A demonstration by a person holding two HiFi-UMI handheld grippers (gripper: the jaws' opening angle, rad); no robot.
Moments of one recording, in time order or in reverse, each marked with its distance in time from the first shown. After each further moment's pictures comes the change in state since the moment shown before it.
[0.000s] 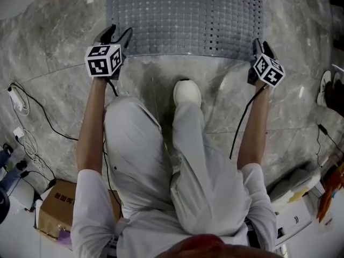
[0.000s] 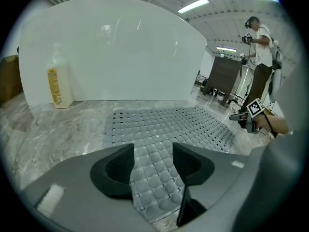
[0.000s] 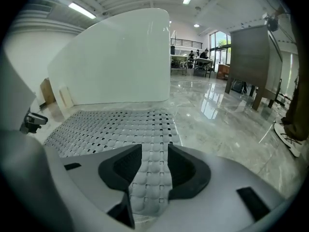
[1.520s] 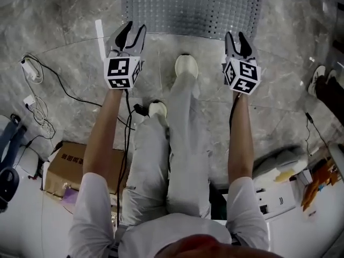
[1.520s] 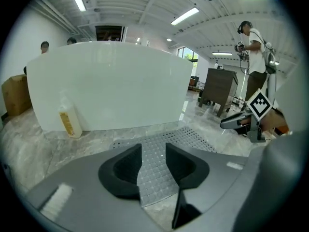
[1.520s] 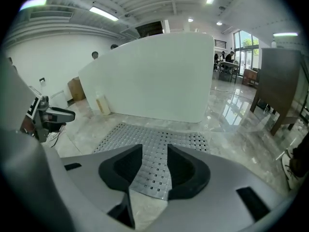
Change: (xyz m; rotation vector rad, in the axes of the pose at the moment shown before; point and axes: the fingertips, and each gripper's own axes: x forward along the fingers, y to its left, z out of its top) left arm -0.131 -0.086 0.105 0.046 -0.111 0.058; right arm -0.130 0.167 0.101 -0.148 0.026 0.232
